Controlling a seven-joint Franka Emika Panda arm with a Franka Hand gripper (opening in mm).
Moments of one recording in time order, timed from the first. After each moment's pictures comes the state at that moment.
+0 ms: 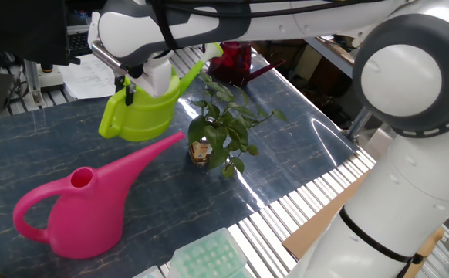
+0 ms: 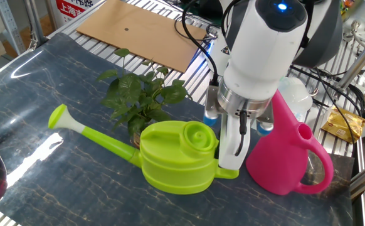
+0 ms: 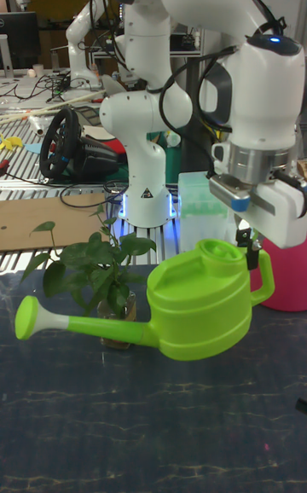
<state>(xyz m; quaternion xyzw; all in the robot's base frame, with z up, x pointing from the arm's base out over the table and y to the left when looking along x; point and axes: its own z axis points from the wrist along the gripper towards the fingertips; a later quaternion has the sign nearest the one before) 0.541 0.171 0.299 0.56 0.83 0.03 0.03</state>
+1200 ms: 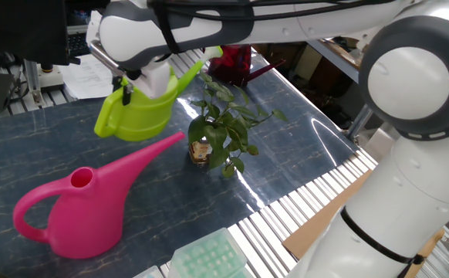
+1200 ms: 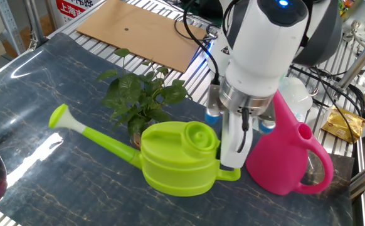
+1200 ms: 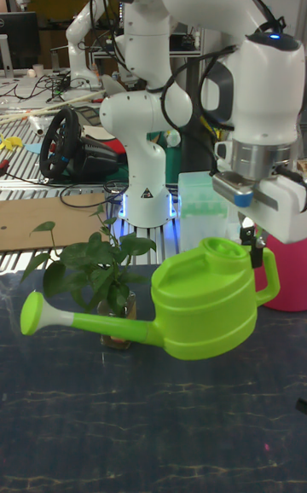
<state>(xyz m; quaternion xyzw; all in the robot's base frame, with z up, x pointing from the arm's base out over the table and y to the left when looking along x) 0.537 0.186 0.305 0.57 0.82 0.04 0.04</state>
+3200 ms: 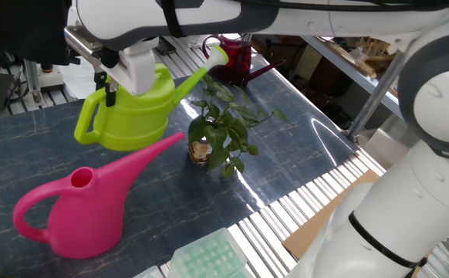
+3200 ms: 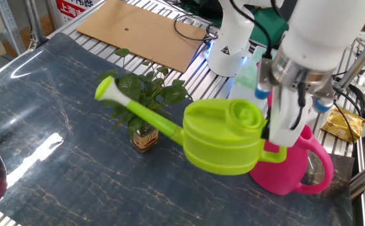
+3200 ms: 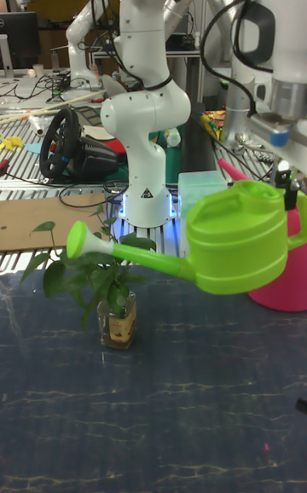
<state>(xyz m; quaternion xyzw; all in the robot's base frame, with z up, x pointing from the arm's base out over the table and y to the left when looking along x) 0.483 0.236 0.363 0.60 0.80 0.03 0.00</state>
